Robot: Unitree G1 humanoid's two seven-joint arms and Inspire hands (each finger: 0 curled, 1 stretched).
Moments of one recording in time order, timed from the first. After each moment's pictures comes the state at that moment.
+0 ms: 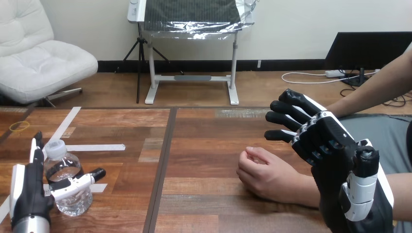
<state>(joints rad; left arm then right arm) -0.03 0.28 0.28 0.49 0.17 -0.22 0.09 0.42 -0.12 0.02 -0.35 0.32 -0.45 0.38</state>
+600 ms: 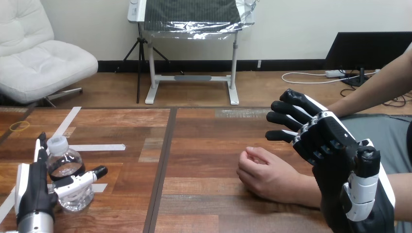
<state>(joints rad) -0.13 0.30 0.27 0.68 0.15 -0.30 0.11 0.42 -0.12 0.01 -0.35 0.32 -0.45 0.39</state>
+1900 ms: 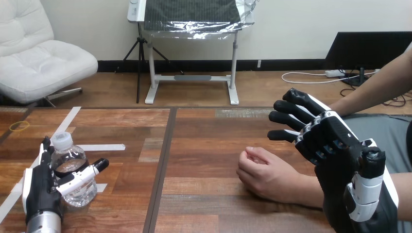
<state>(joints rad) -0.20 0.28 0.28 0.84 -0.07 -0.37 0.04 0.42 -0.13 -0.01 -0.35 0.34 -0.45 0.41</state>
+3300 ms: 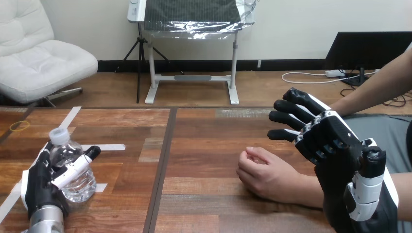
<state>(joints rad) -0.25 0.25 0.34 0.82 -0.24 -0.26 0.00 0.42 -0.13 -0.01 -0.35 0.34 -0.45 0.41</state>
